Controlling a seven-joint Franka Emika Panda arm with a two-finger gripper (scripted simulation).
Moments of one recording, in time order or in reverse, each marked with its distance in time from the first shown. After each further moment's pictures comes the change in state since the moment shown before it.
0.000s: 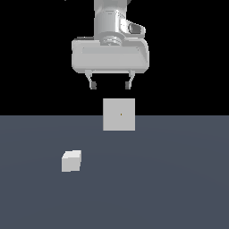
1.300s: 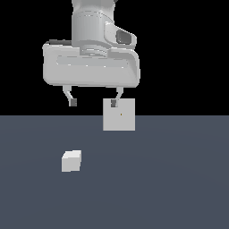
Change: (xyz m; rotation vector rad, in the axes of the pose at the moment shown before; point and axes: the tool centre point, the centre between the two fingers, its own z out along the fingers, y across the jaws) arm -0.048 -0.036 0.050 0.016 0.118 -0.103
